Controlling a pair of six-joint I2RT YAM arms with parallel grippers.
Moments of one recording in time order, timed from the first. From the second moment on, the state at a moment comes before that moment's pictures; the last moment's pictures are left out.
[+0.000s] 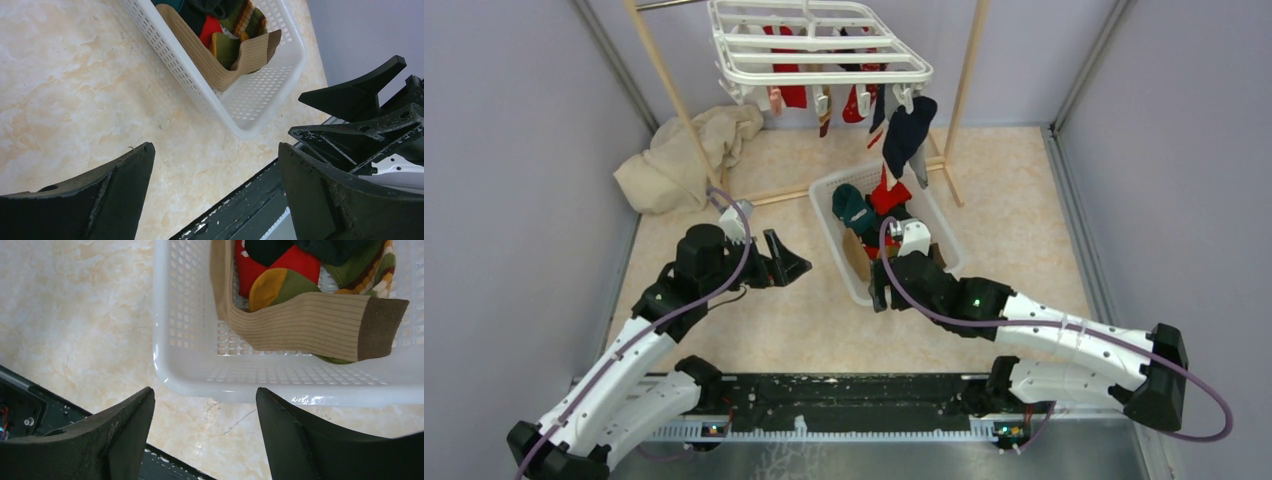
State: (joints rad) left arm -0.53 0.76 0.72 -0.39 0.23 -0.63; right arm 1.10 0.99 0.82 -0.52 0.46 0.59
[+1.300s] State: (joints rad) left arm -0.77 1.07 0.92 -0.24 0.06 -0.64; right arm 1.06 0.90 0.72 -0.43 0.39 0.56
